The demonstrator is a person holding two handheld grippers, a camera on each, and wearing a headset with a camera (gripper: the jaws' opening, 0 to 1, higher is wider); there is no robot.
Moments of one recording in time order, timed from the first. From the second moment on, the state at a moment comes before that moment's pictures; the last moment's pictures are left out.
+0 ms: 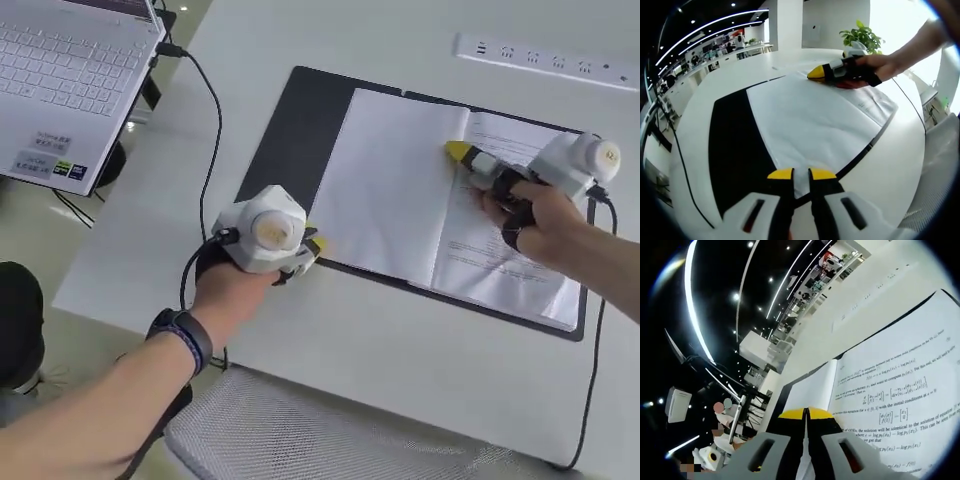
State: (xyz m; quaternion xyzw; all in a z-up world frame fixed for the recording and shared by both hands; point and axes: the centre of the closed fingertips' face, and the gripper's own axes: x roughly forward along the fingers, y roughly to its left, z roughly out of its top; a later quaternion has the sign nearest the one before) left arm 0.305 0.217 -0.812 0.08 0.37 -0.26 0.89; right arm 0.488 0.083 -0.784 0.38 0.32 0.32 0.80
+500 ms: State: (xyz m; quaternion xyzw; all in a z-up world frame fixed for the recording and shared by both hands) left arm 0.308 0.219 -0.814 0.08 0.37 -0.26 0.89; right arm 0.554 0.065 -0.811 0.43 0.28 0.25 0.82
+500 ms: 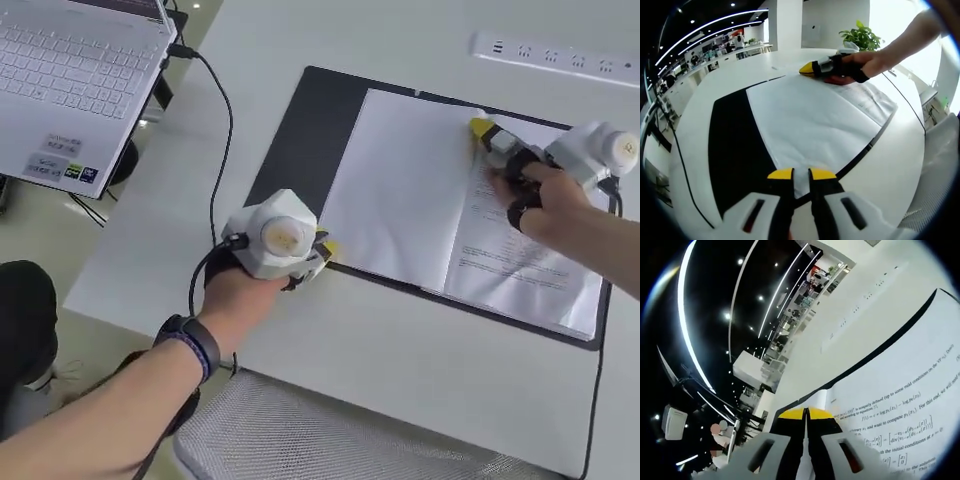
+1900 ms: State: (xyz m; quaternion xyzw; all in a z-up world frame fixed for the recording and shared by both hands) left arm 0.310 0.218 -0.817 0.07 0.37 -0.25 0.89; right arm 0.482 0.083 -0.792 0.40 0.31 0.35 0.79
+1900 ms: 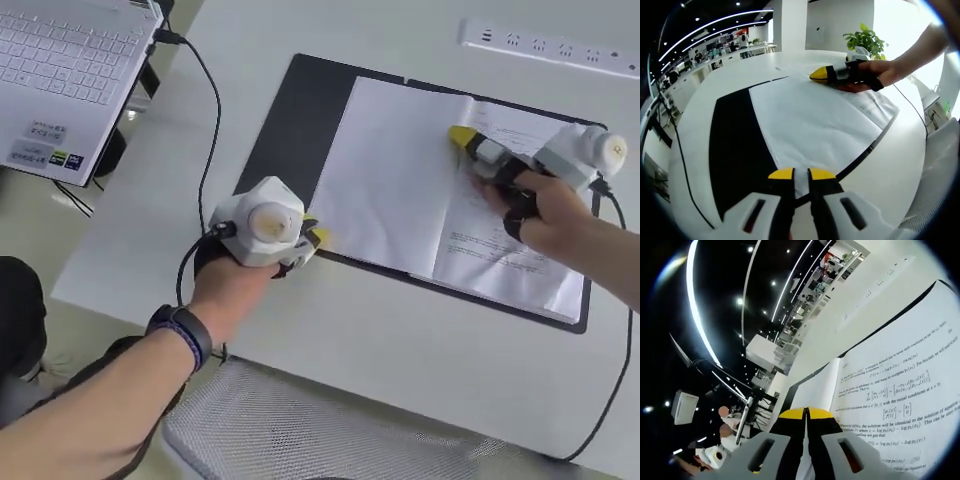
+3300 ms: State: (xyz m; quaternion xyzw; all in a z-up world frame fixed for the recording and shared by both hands) left arm 0.304 0.215 -0.810 0.07 0.36 -0.25 0.90; right arm 0.290 0.098 -0.788 0.35 0.39 0.43 0.73
